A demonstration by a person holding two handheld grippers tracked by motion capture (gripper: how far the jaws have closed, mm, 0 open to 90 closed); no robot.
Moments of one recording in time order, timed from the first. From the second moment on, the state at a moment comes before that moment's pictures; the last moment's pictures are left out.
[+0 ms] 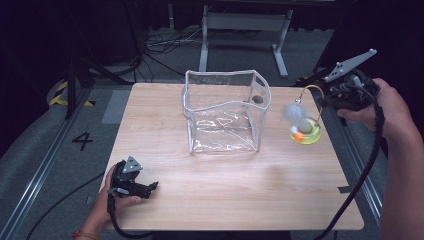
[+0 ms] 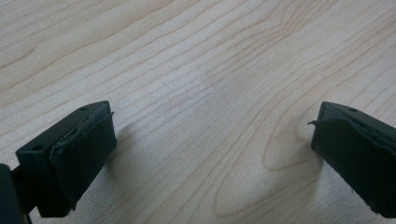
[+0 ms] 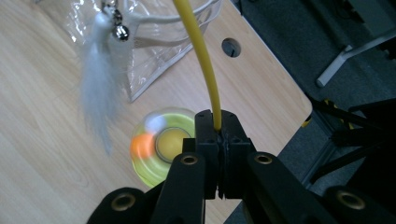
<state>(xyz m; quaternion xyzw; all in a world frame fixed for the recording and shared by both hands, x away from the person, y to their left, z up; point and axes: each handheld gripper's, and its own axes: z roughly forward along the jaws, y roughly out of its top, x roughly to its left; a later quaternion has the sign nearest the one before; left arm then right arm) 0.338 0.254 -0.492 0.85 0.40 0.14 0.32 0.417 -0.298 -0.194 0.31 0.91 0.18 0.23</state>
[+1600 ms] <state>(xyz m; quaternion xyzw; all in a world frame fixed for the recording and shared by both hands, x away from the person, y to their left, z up) 0.339 0.254 -0.492 0.85 0.40 0.14 0.32 0.489 -0.200 -0.107 0.25 0.90 0.21 0.27</state>
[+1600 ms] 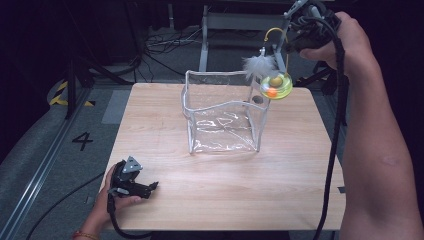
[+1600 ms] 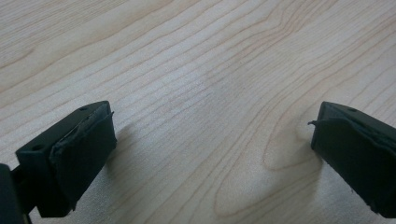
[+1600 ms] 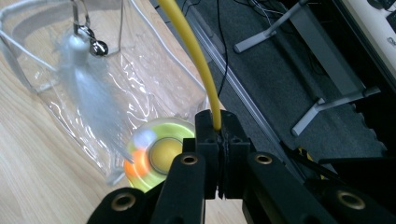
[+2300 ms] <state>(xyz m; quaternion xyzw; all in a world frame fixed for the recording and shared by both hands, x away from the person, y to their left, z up) 0.339 0.254 -0.491 0.85 0.40 0.14 0.32 0.517 -0.155 -0.126 0.24 0.91 0.22 0.25</state>
